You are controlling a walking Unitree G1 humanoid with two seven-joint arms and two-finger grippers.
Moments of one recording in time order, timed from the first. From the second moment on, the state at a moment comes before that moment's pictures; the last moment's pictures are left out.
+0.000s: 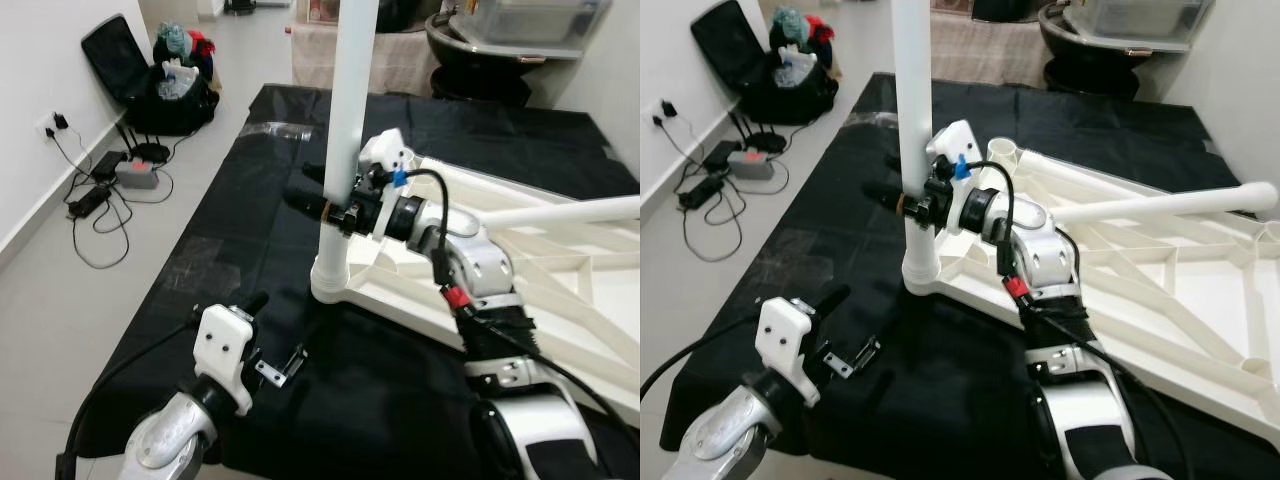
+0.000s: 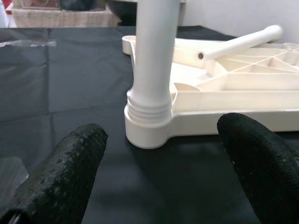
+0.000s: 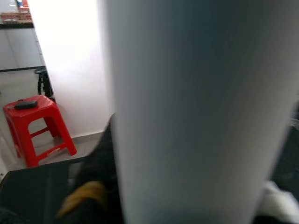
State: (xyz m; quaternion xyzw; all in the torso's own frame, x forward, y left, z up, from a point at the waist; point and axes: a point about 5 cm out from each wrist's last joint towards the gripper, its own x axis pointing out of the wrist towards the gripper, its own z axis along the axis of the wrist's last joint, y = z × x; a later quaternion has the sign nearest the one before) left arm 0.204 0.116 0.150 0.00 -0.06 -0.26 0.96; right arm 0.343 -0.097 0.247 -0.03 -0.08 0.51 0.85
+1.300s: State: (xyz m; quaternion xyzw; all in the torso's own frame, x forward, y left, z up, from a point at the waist) left arm 0.226 0.117 0.142 0.00 -0.07 -0.25 0.97; right arm 0.324 -0.129 0.245 -0.08 -0.07 0.43 0.89
